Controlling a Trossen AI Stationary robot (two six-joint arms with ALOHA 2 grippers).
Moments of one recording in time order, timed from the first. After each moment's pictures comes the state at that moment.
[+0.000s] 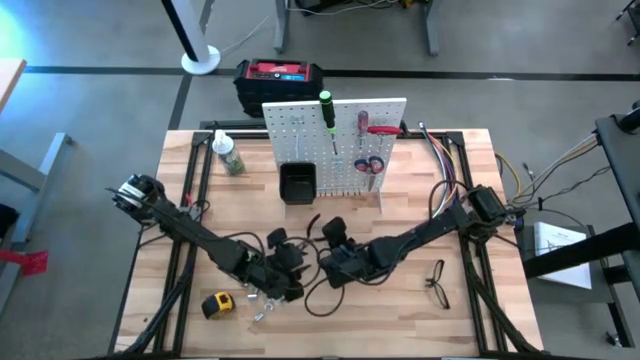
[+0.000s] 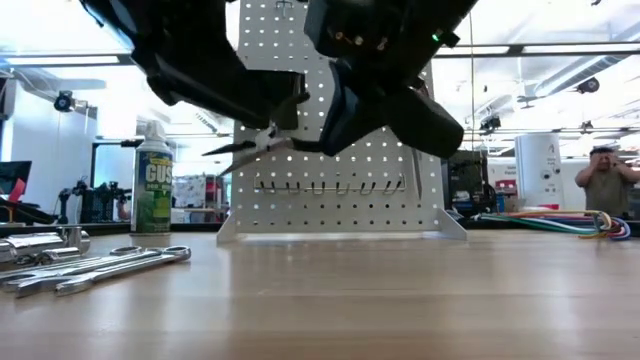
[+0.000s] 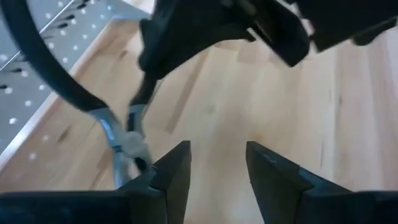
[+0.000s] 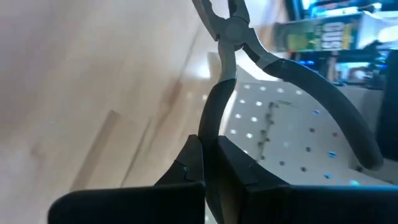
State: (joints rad) left arm -0.52 1.64 1.00 -0.24 -0.64 -0.61; right arm 0.39 1.97 1.39 -0.51 0.79 -0.50
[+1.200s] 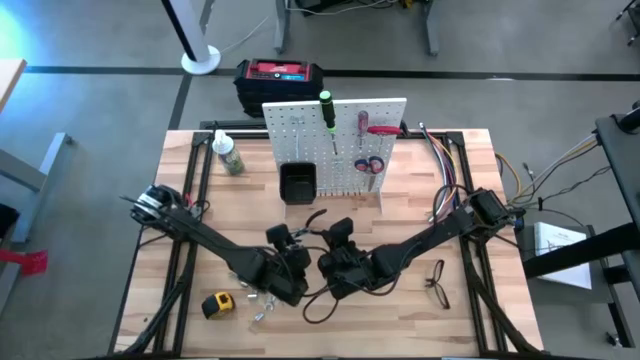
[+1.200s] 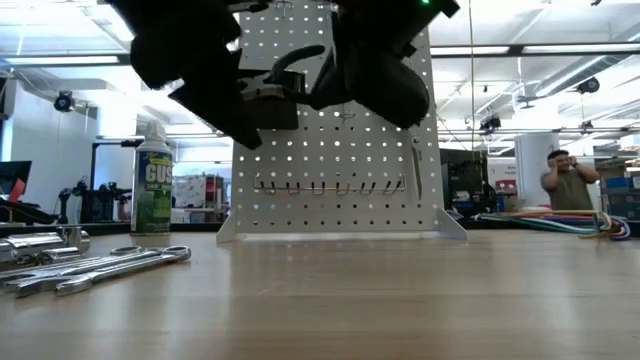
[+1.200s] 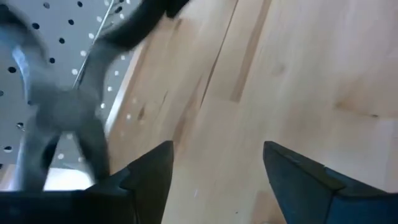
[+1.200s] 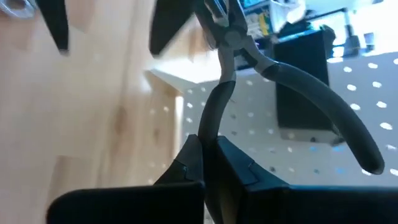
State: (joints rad) left arm -0.50 1.82 1.29 -0.77 -0.75 -0.64; right arm 0.44 1.97 1.43 -0.43 1.01 -0.34
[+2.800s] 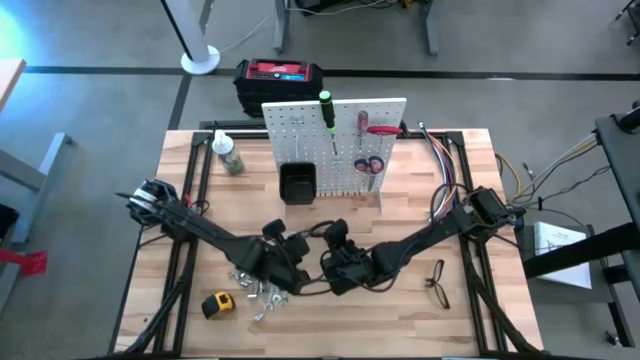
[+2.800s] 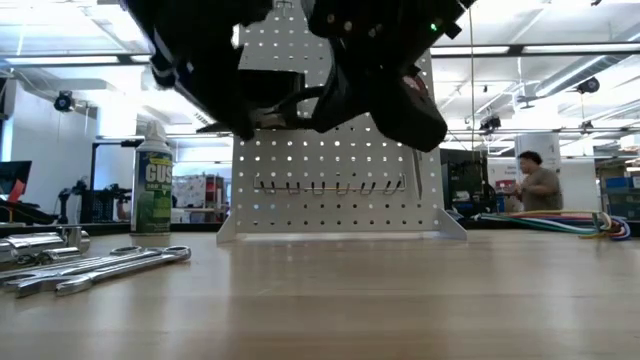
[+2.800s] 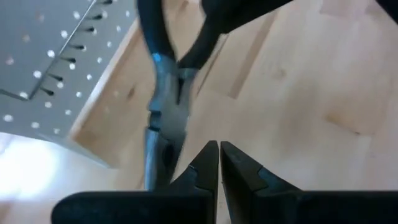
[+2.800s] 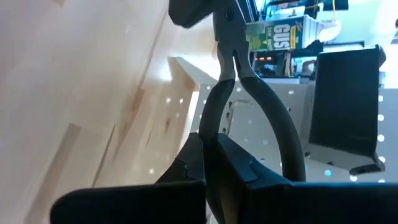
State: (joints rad) left arm -0.47 1.73 1.24 -0.73 -0.63 -0.77; right arm 0.43 1.97 1.36 -0.39 0.94 -0.57
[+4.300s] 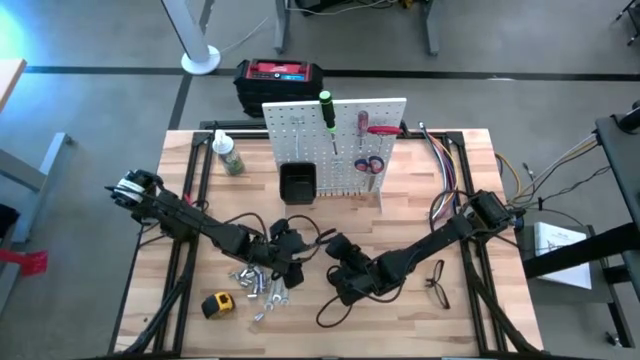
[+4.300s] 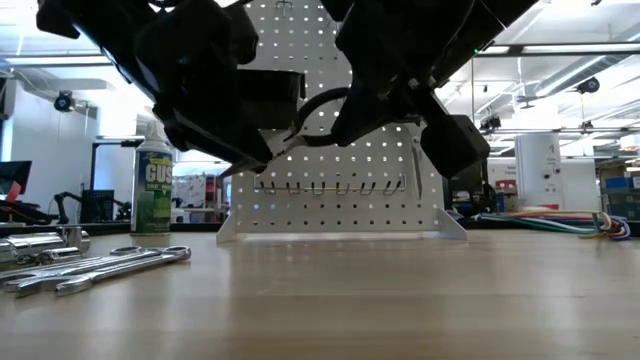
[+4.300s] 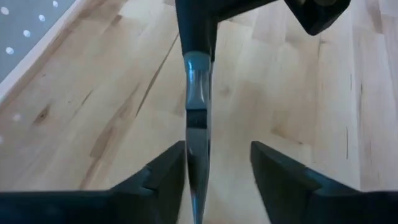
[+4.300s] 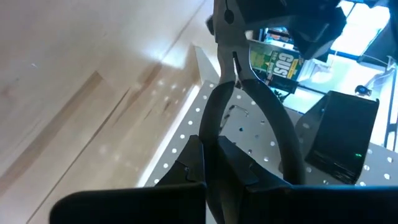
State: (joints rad) left arm -0.38 1.60 0.84 -0.04 -0.43 -0.57; right arm 0.48 1.97 1.28 -0.35 1.02 -0.84
